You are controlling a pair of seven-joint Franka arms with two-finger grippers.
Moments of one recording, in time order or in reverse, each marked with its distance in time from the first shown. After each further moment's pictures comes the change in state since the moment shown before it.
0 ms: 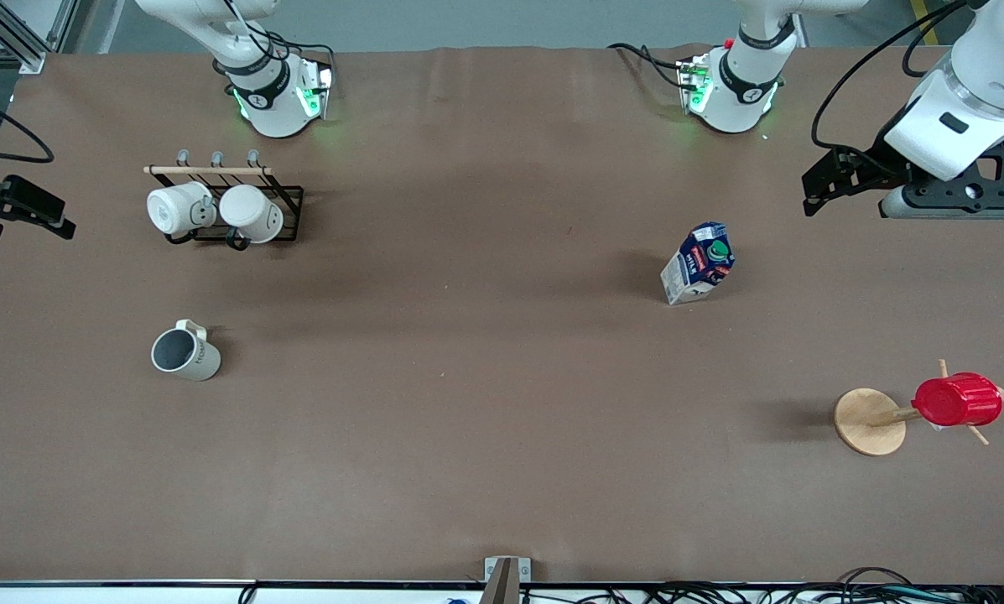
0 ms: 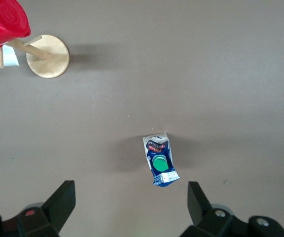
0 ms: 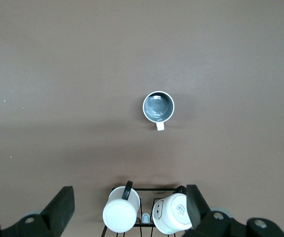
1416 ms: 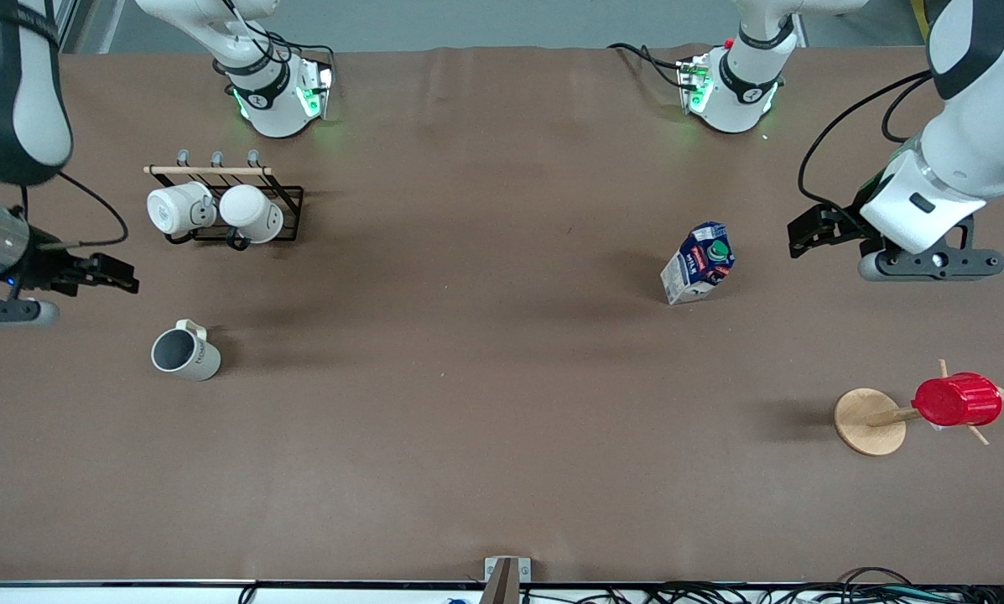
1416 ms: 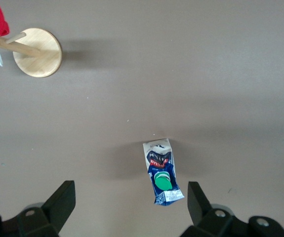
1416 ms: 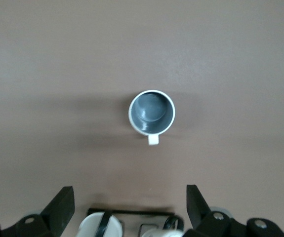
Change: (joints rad) left arm 0.007 0.133 0.000 0.016 0.000 0.057 -0.001; right arm -0.001 0.160 -0.039 -0.242 -0.012 0.316 -0.126
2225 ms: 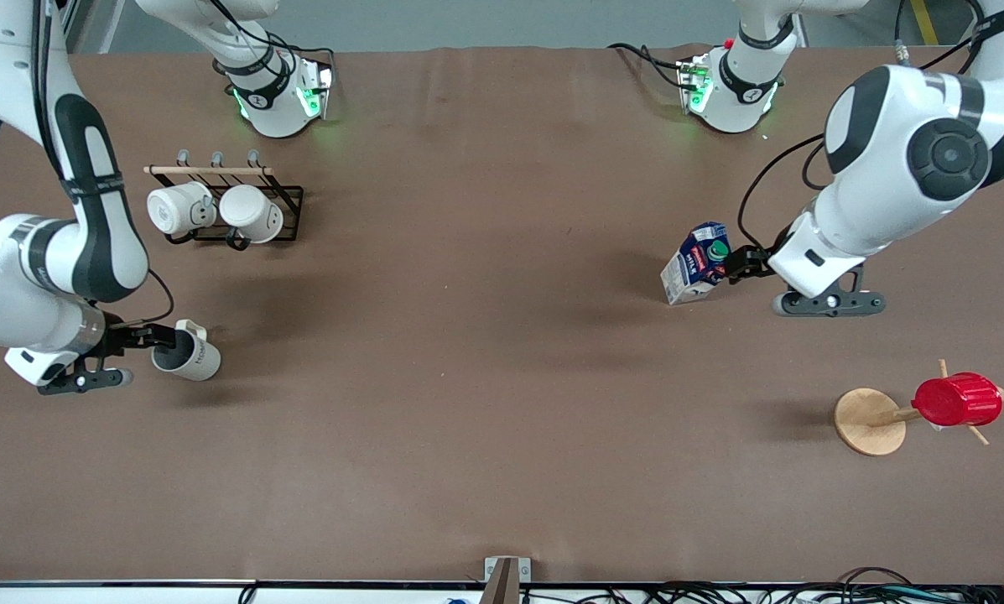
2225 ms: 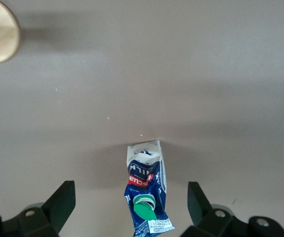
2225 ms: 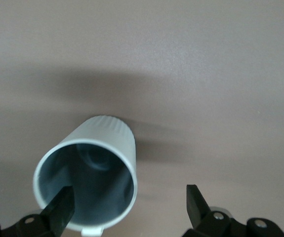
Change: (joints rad) left arm -0.011 0.058 -0.063 -0.202 0.000 0.193 -0.066; right arm -0.004 0.335 -0.054 -0.014 0.007 0.331 -0.153
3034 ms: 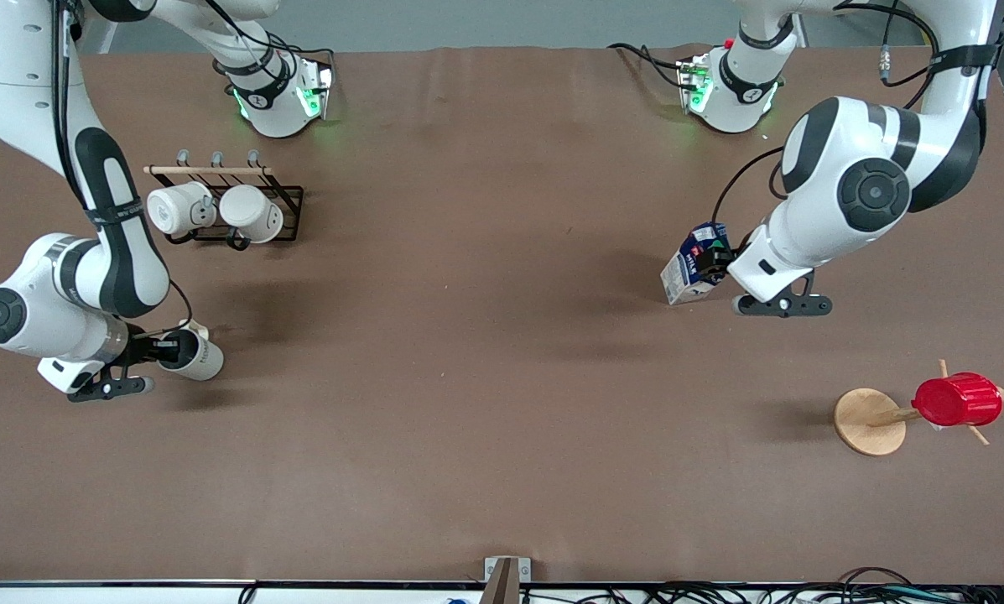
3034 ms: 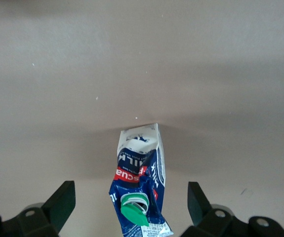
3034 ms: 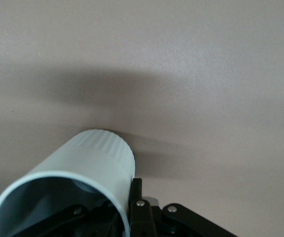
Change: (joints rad) left arm 0.000 0.015 -0.032 -0.110 0.000 0.040 -0.016; right arm 0.001 0.066 0.001 0.001 0.069 0.066 -0.045
